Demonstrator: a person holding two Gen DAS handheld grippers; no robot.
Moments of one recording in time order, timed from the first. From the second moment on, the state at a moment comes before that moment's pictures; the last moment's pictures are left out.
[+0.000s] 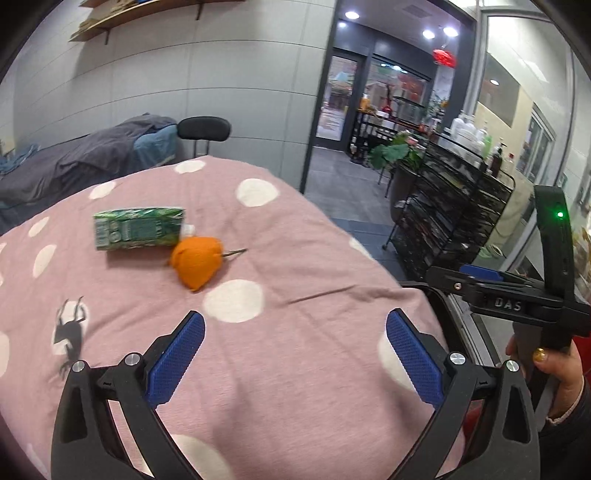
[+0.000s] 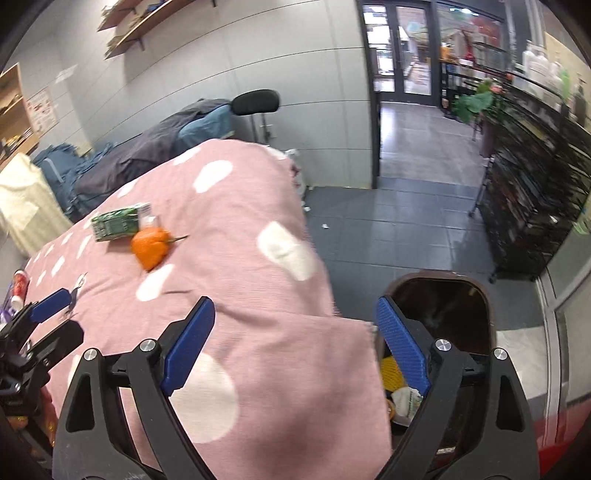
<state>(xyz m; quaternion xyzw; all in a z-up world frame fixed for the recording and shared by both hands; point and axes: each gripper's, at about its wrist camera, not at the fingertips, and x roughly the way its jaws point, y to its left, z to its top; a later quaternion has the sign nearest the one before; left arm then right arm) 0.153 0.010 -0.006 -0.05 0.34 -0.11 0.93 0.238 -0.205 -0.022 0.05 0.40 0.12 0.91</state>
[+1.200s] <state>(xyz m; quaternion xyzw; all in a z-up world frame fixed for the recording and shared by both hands) 0.179 0.160 -0.031 -0.13 0.37 -0.01 0.92 0.376 0.069 -0.078 -0.13 0.52 0.25 0.80</state>
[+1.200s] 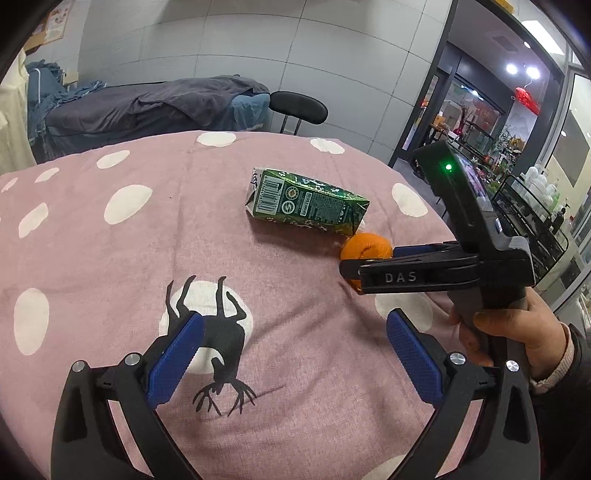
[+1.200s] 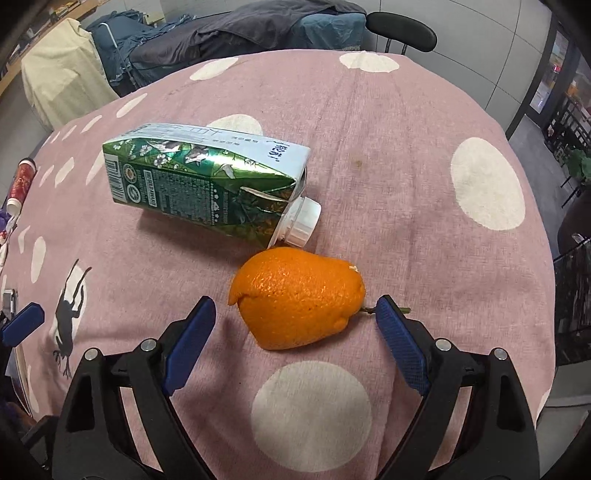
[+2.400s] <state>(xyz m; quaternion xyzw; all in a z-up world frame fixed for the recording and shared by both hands) 0.245 0.102 -0.020 0.20 0.39 -0.07 0.90 0.333 -0.046 -0.020 -0.04 0.45 0.24 0.86</state>
